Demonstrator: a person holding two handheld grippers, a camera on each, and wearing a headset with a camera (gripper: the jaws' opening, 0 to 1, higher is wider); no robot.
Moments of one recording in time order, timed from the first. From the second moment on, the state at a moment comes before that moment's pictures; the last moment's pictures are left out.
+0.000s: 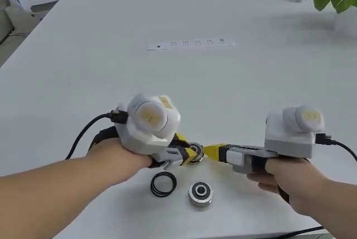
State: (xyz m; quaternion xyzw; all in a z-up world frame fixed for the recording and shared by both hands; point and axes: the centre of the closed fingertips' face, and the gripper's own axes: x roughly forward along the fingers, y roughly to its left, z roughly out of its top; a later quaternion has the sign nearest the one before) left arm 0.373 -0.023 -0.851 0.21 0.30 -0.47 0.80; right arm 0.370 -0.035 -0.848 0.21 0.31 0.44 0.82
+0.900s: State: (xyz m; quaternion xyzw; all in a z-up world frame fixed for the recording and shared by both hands) left arm 0.372 -0.024 -0.851 0.22 0.30 -0.47 0.80; right arm 0.363 -0.024 -0.839 0.23 0.31 0.46 0.80
